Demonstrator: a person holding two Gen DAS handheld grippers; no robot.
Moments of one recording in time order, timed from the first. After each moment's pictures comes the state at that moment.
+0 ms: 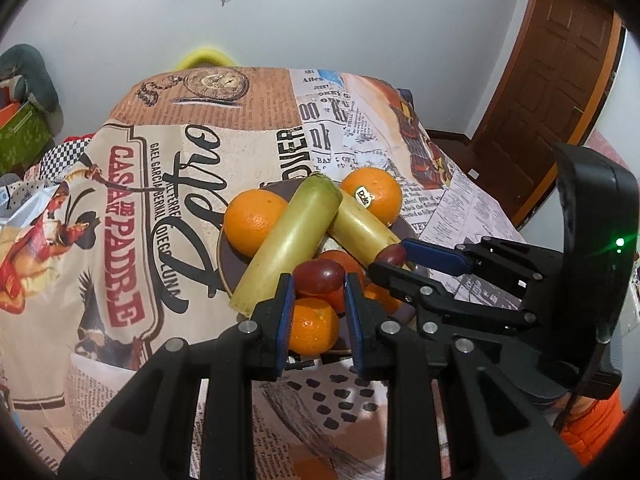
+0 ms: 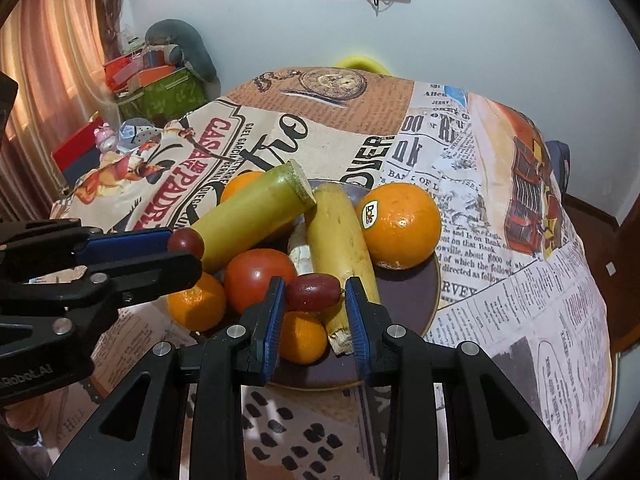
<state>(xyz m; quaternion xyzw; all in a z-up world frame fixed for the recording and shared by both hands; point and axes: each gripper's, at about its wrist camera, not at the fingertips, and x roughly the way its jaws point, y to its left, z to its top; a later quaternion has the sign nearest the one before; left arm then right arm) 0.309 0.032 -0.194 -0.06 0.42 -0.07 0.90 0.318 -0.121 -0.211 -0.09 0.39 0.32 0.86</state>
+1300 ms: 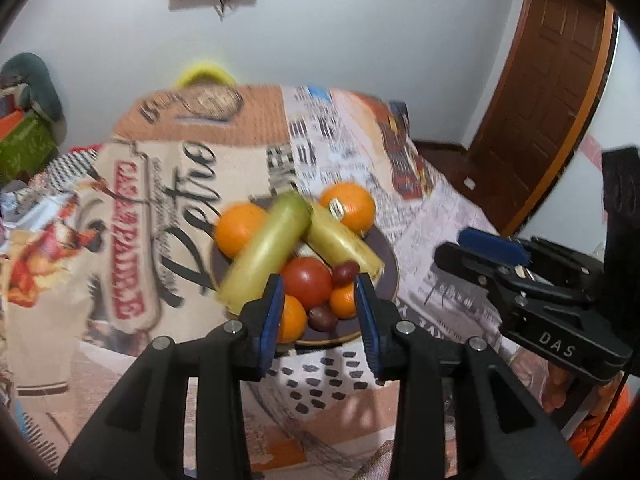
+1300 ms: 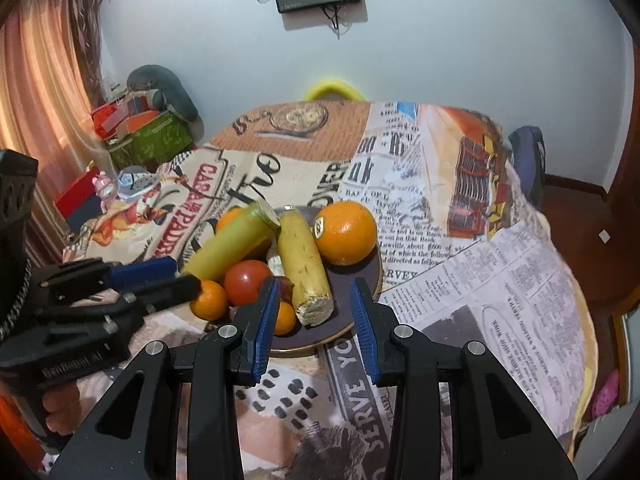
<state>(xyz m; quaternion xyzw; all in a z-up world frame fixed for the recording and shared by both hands) 0.281 0.015 -0.158 -0.06 0.39 -0.06 0.92 0.287 -0.180 -0.161 -0.02 0.36 0.28 0.89</state>
